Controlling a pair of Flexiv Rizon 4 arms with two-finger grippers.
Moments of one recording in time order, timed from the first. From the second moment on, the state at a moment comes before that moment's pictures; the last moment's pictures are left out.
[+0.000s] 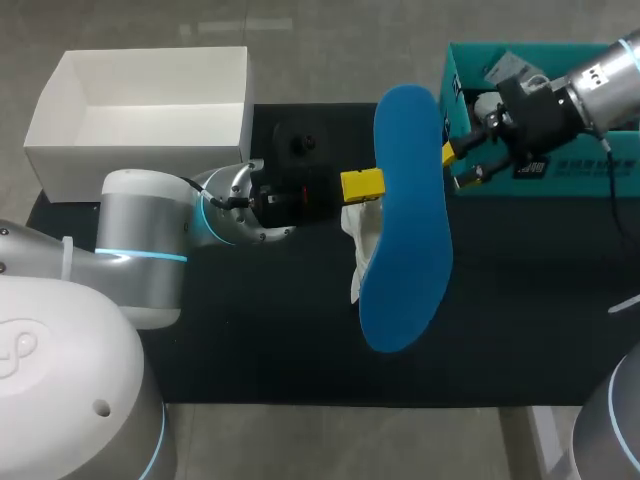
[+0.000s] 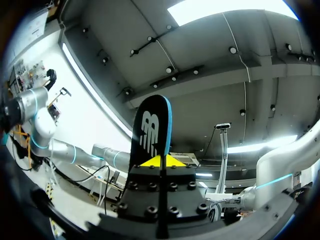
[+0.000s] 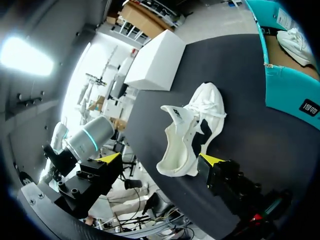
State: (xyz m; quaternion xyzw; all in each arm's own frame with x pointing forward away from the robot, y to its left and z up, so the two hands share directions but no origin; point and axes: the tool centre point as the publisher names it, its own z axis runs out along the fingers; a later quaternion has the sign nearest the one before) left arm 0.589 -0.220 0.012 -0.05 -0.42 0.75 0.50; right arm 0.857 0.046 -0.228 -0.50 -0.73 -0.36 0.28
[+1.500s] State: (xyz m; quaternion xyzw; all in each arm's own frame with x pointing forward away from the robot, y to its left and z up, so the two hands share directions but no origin) left arm 0.589 -0.220 0.012 -0.05 -0.42 0.75 0.50; right arm 0.844 0.048 -0.156 -0.48 -0.55 -0.58 0.35
